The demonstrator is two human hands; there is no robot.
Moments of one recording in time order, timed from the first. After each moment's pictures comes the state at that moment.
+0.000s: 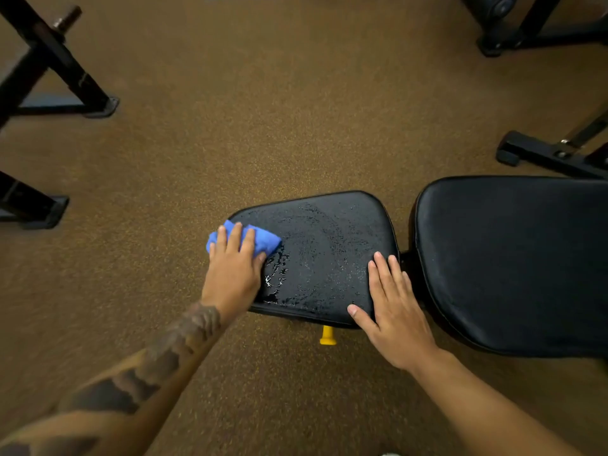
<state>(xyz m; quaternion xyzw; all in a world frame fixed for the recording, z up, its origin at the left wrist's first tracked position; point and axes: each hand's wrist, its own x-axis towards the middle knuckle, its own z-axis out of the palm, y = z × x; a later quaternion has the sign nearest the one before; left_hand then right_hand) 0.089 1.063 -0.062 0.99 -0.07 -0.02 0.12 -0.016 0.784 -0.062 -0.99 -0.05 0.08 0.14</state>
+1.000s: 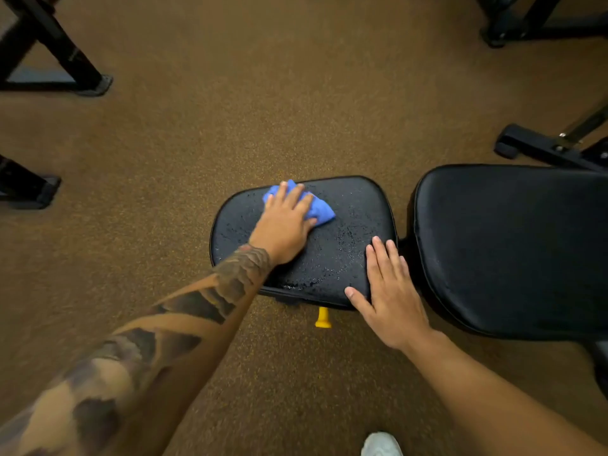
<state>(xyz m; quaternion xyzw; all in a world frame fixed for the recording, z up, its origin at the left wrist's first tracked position) 0.135 0.989 -0.066 0.97 -0.20 -0.04 0.12 -0.015 0.784 -0.068 -0.99 -0.05 0.06 0.12</state>
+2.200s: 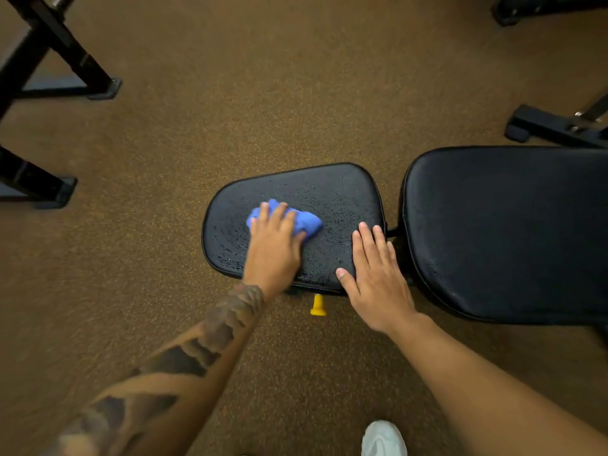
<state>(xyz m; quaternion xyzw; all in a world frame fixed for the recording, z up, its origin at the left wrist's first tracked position) 0.061 0.976 -0.067 0.98 -0.10 0.01 0.18 -0.015 0.782 -0.069 -0.98 -0.06 0.07 0.15</state>
